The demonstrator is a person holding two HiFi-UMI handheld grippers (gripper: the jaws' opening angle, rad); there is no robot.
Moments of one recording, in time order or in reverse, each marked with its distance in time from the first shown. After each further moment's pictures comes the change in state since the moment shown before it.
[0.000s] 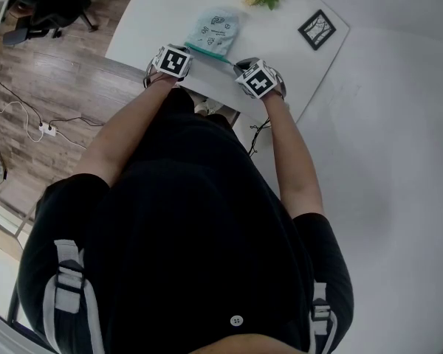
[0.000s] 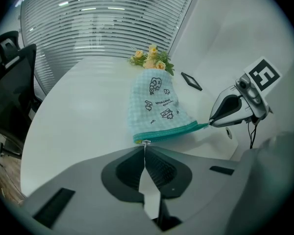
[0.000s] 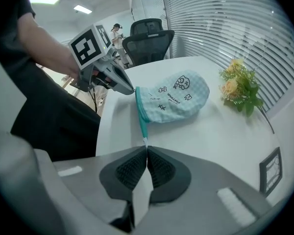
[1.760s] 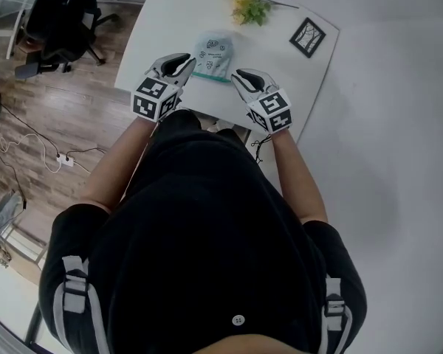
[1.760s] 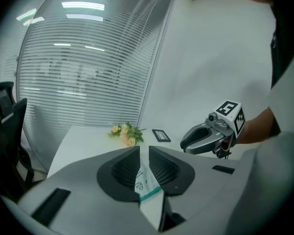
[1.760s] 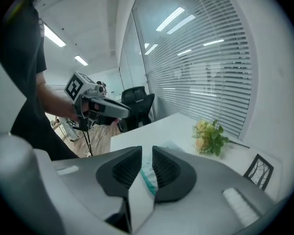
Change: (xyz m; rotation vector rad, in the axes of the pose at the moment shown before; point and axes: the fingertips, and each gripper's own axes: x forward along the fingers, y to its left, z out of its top) left arm -0.174 -0.055 0.113 0.181 -0.556 -0.188; right arm -0.146 0.015 0.094 0.166 -0.638 -0.137
